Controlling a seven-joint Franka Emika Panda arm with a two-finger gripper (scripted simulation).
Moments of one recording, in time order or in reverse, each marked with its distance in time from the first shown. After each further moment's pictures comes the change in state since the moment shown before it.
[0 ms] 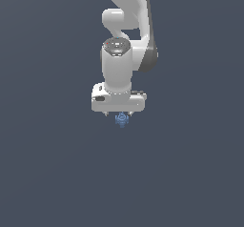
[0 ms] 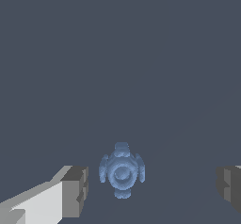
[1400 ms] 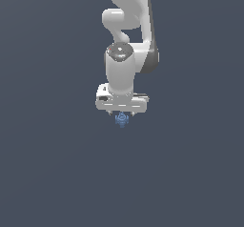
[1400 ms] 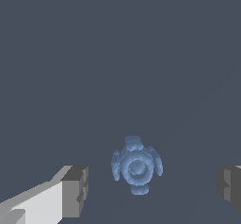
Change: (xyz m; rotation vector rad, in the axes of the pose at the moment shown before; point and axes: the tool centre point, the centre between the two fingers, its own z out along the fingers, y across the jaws) arm -0.014 -0.013 0.016 0.020 -0.022 0.111
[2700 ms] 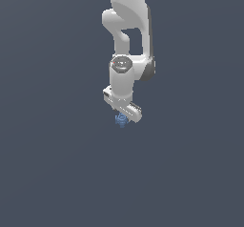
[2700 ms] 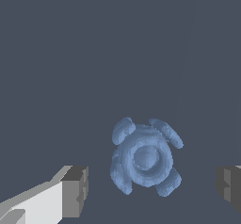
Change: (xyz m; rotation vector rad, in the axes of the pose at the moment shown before) arm -0.040 0.002 0.062 -0.013 -0.009 0.606
